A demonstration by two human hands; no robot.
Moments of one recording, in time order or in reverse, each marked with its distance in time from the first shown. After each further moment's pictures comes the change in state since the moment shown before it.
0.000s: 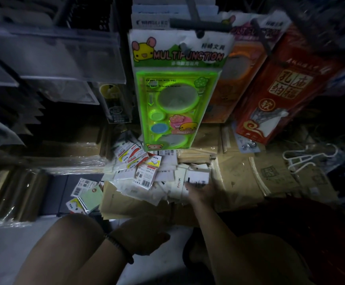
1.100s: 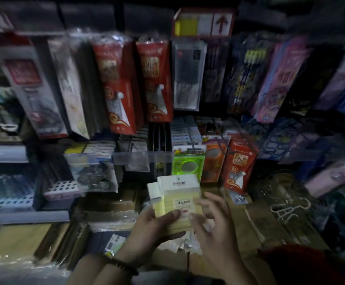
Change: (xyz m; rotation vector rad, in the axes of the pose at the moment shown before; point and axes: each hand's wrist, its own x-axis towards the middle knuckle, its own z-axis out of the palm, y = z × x) left_hand -0.217 0.136 -0.099 -1.334 0.586 0.190; right_hand -0.333 -0.087 -0.167 0.061 -0.088 -1.233
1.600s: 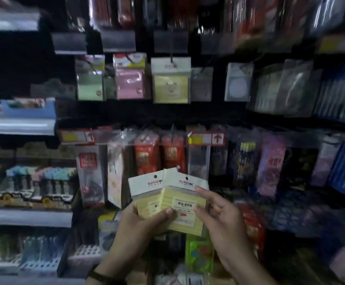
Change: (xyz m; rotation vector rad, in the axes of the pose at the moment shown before) left_hand -0.089 0.190 0.022 0.105 0.125 0.533; right_hand 0.090 -0.189 -0.052 0.583 -0.120 0.016
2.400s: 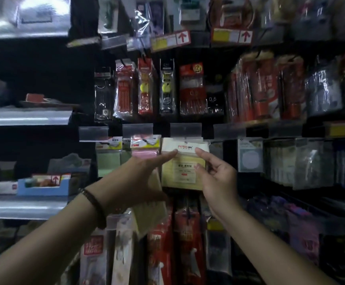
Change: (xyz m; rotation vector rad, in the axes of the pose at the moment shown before) left_hand 0.124 0.274 -0.013 1.472 -0.161 0.680; right_hand 0.191 -0.175 0.080 0.175 0.077 -0.490
